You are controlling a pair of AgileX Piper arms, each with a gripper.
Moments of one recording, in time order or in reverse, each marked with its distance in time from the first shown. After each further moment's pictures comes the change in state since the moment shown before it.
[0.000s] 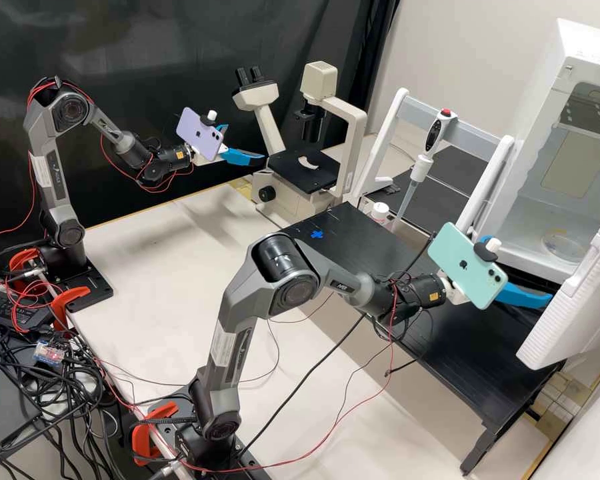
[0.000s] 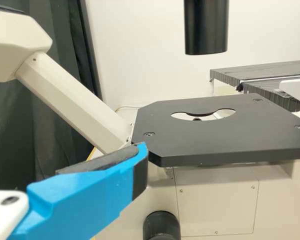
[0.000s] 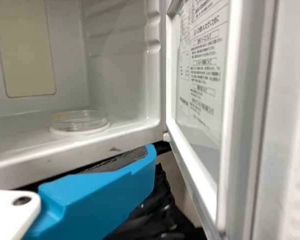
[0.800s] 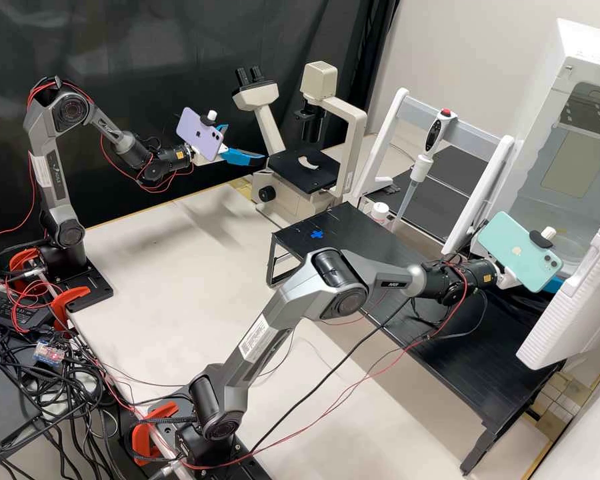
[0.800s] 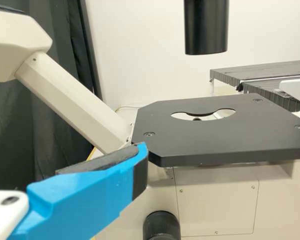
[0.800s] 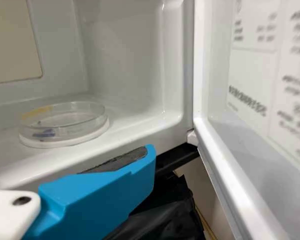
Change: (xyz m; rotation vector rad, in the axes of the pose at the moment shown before) left arm 0.000 0.000 0.000 0.000 0.000 0.000; right arm 0.109 -0.020 0.003 0.036 -0.047 -0.119
